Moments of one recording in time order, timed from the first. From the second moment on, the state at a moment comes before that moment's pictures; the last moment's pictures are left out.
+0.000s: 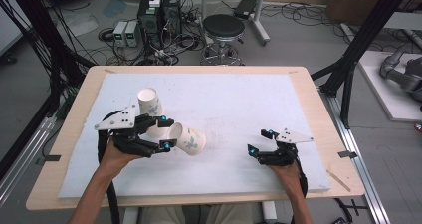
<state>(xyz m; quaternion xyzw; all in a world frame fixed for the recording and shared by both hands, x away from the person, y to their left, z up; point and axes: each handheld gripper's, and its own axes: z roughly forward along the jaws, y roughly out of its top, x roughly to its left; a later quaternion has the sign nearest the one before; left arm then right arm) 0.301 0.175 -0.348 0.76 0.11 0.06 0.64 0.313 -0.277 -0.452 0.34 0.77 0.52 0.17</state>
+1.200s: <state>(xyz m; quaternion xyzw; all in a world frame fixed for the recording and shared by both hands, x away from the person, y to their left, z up) 0.312 0.177 -0.368 0.75 0.10 0.04 0.66 0.316 -0.282 -0.437 0.28 0.77 0.56 0.11</state>
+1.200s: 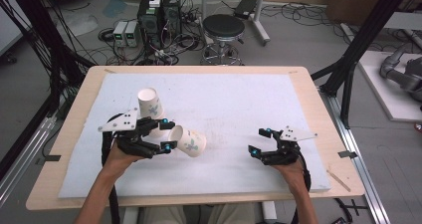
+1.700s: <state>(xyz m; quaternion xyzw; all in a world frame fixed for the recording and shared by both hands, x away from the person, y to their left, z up) 0.310 0.177 -0.378 0.74 0.10 0.03 0.67 0.317 -0.257 -0.385 0.17 0.78 0.59 0.08</state>
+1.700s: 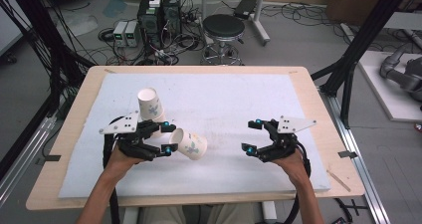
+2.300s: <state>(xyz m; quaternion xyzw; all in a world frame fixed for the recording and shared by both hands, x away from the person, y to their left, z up) 0.306 0.159 -0.379 0.73 0.09 0.01 0.68 0.324 -0.181 -0.359 0.07 0.81 0.58 0.01</state>
